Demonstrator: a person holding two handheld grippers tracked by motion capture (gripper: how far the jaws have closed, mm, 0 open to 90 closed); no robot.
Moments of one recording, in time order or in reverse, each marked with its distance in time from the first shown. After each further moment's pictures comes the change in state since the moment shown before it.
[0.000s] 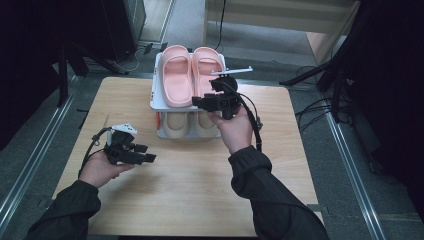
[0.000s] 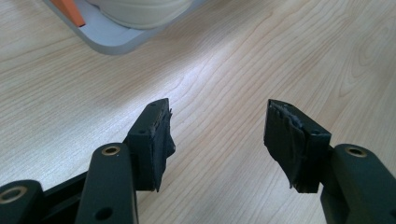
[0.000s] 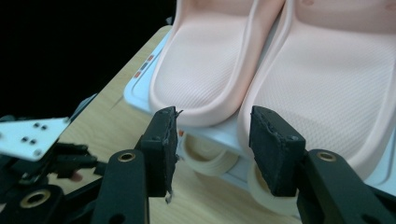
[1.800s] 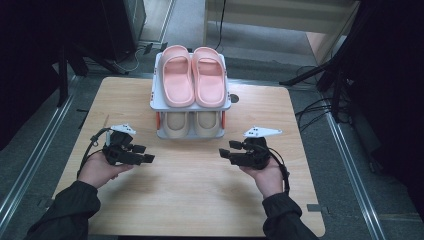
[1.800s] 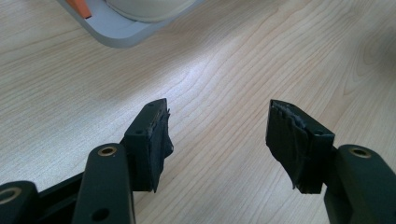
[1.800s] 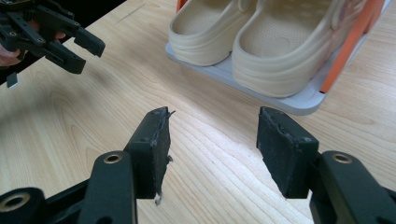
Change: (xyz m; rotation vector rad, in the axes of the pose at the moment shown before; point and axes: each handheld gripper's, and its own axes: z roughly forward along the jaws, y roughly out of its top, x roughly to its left) left arm 0.002 -0.003 -0.001 0.006 0.005 -0.013; right arm -0.077 -0.153 -0.019 -0.001 0.141 -0.118
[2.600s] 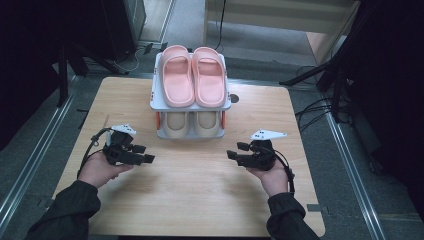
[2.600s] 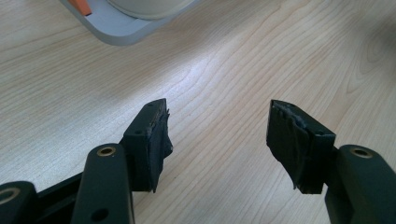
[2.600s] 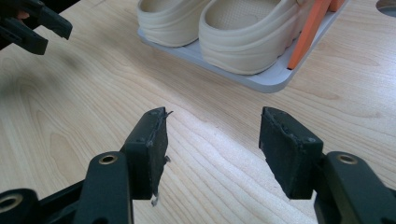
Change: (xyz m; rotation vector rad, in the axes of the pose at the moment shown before) left arm 0.001 0.000 0.002 0.008 0.001 -0.002; right arm -0.023 -0.017 0.001 0.016 -0.048 -0.005
